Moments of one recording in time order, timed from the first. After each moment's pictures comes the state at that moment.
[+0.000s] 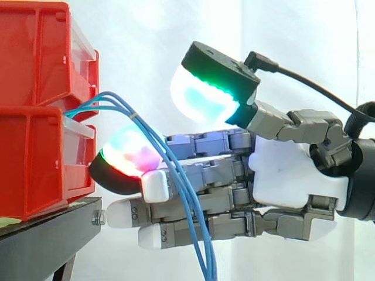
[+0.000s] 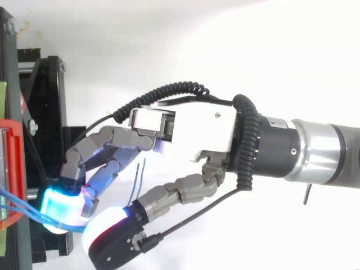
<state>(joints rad) 0.20 -2.36 -1.19 -2.57 -1.27 -0.10</state>
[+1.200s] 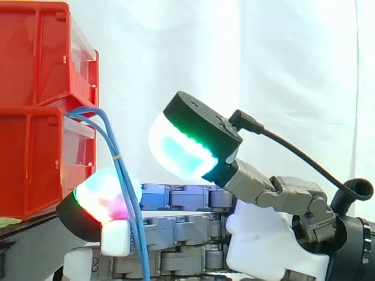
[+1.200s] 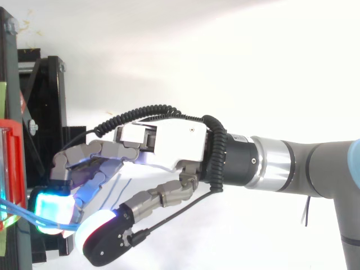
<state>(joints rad) 0.22 -2.50 -1.17 -2.31 -1.24 -0.01</state>
